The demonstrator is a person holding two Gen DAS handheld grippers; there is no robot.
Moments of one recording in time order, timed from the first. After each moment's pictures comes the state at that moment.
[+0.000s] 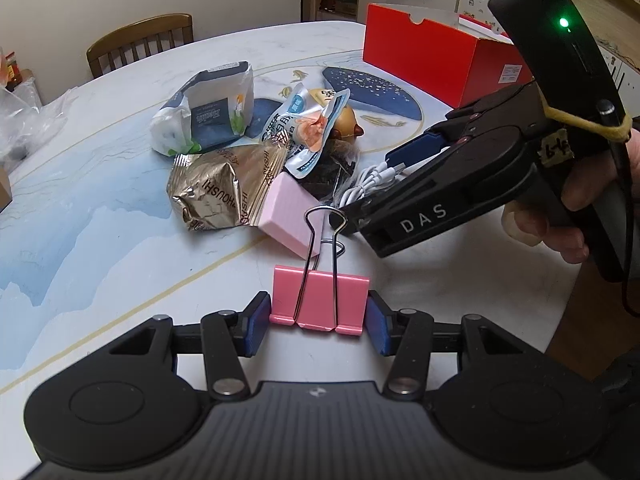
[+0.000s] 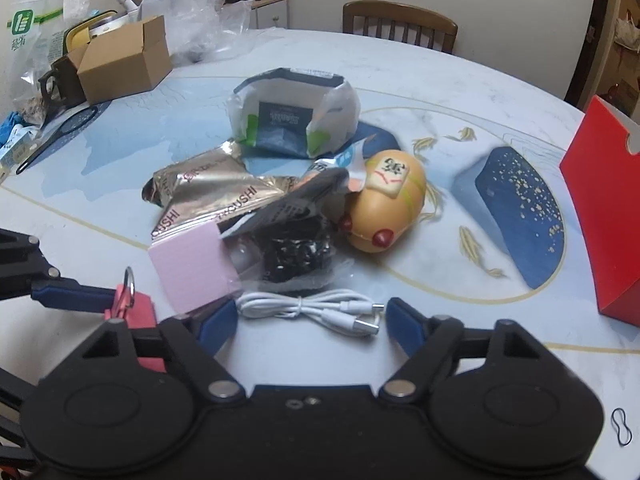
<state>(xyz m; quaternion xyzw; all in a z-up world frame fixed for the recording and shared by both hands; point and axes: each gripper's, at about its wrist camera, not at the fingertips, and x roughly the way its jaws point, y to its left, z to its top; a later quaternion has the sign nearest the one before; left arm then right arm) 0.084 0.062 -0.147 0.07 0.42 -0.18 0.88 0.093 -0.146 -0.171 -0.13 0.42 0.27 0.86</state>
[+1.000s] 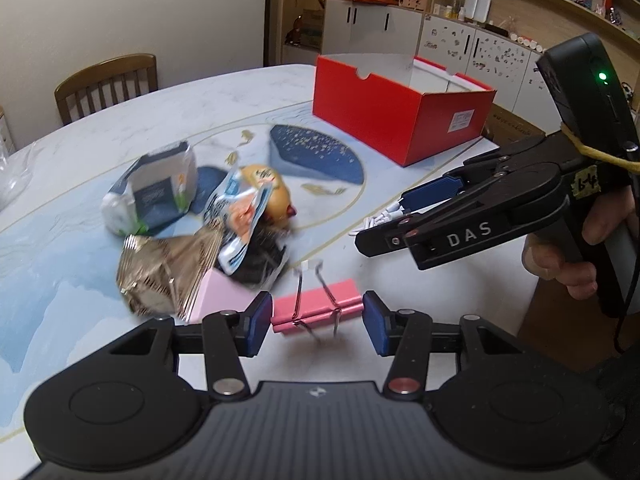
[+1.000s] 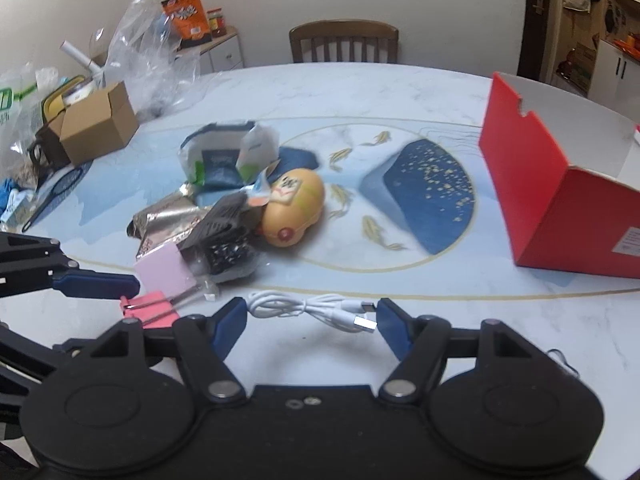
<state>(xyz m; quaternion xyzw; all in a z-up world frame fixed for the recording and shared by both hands) 0.093 0.023 -0.107 0.06 0.38 -0.24 0.89 0.077 -0.227 -0.129 -0.04 0.41 0.23 0.88</state>
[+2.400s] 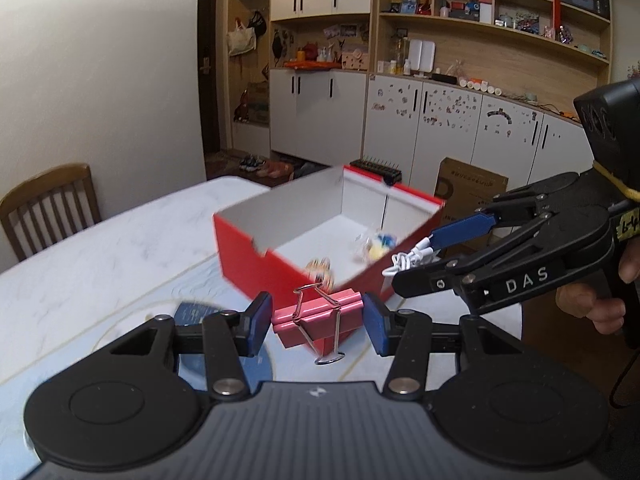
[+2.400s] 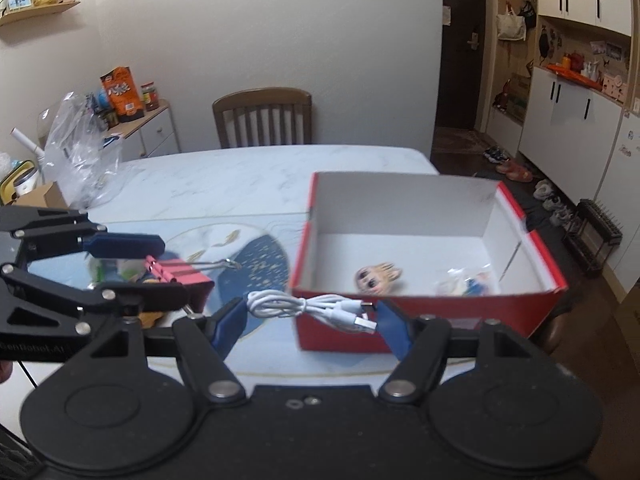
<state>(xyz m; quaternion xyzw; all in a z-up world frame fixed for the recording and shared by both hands) 0.189 -0.135 -0.015 0.08 0.27 -0.30 0.91 0.125 -0.392 -0.035 -0.03 0.35 0.16 0.92</state>
